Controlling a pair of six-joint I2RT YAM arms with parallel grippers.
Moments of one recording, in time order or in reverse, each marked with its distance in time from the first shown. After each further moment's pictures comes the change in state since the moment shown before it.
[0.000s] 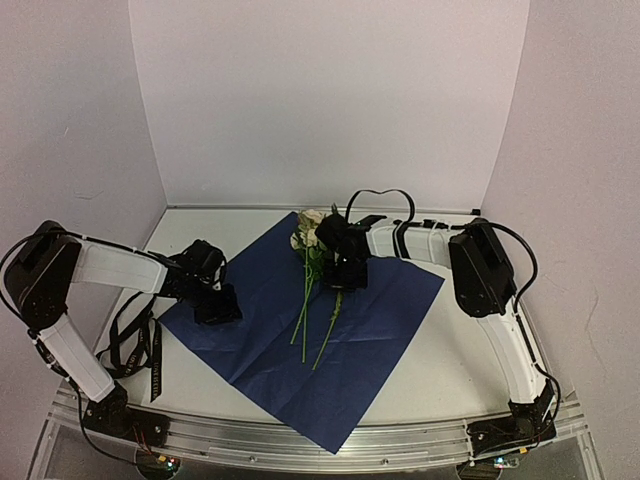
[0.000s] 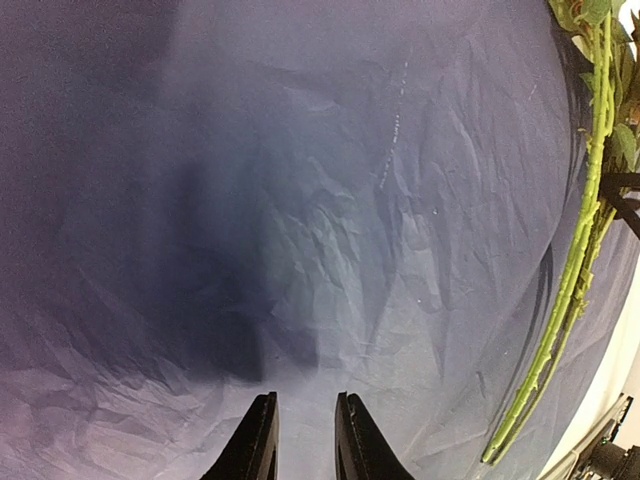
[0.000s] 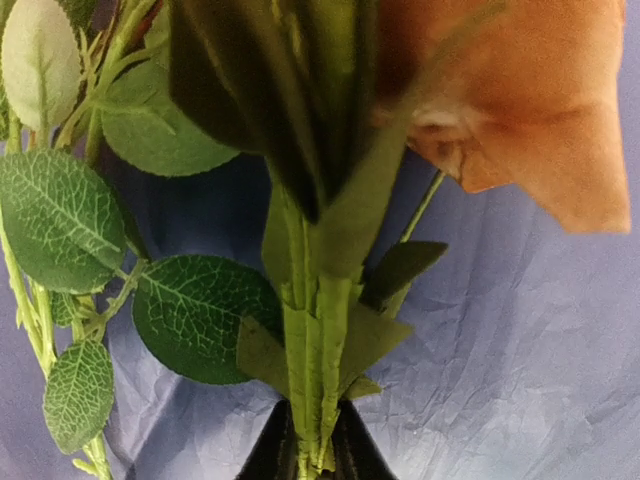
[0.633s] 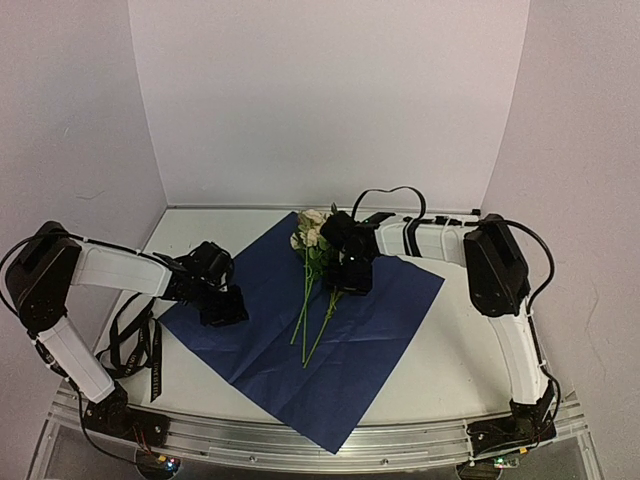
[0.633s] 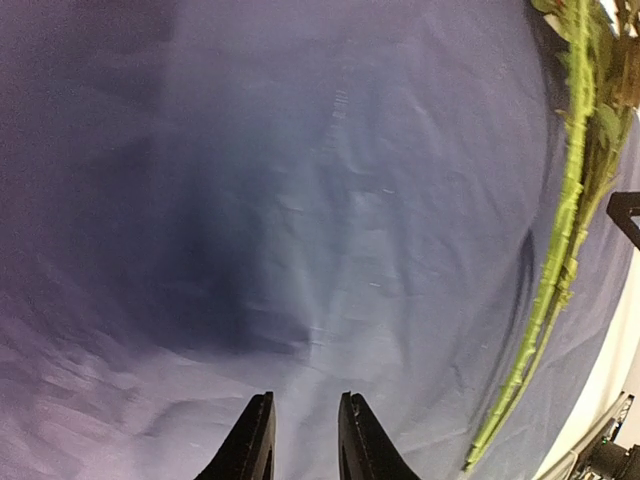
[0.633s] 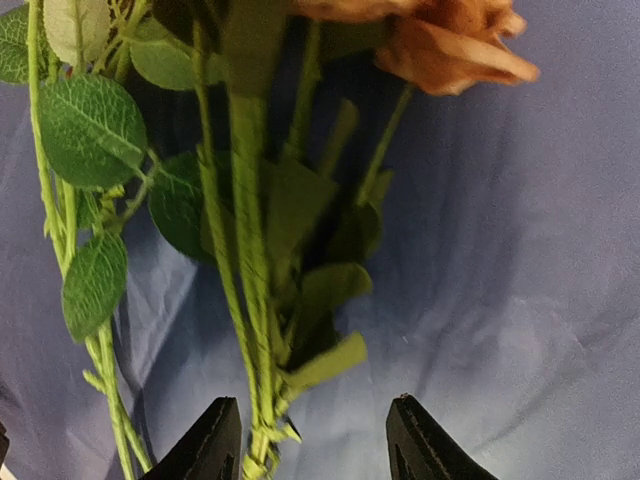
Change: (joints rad) left arm -0.068 -0.003 0.013 0.003 -0.039 -0.051; right arm 0.000 -0.114 -0.120 0.005 -0.058 0.041
